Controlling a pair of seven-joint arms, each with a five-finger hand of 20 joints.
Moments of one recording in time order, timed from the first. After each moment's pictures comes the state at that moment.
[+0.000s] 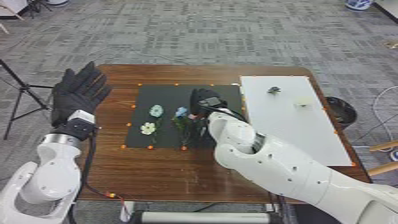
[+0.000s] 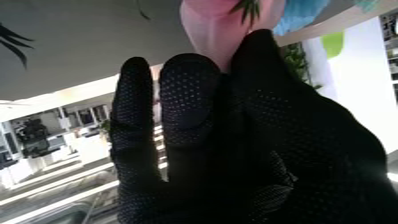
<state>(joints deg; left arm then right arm) 106.8 -54.9 -93.1 -112.3 20.4 9.3 11.6 -50.5 -64.7 22.0 -89.6 -115.3 6.2 38.0</state>
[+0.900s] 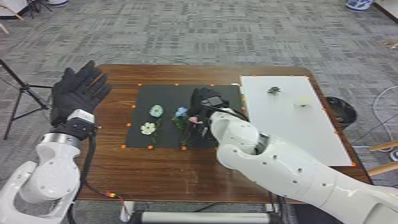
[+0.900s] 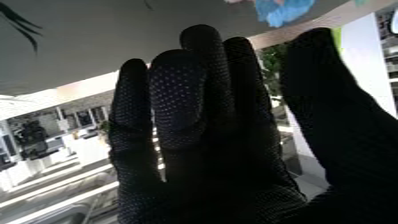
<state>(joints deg) 106.7 -54.6 -93.2 -112.3 20.0 8.9 11.6 -51.4 -63.3 23.7 -92.2 -115.4 5.0 37.8</state>
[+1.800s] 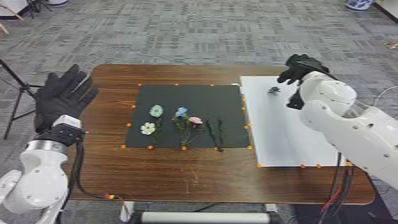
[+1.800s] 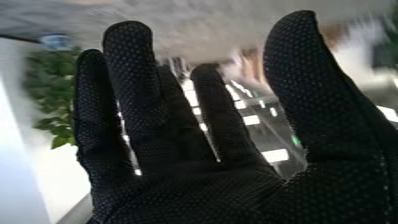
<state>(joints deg) 111.7 -54.6 -98.3 -113.4 20.1 8.4 12.8 -52.0 -40.9 43.4 -93.2 -111.6 -7.1 44.0</state>
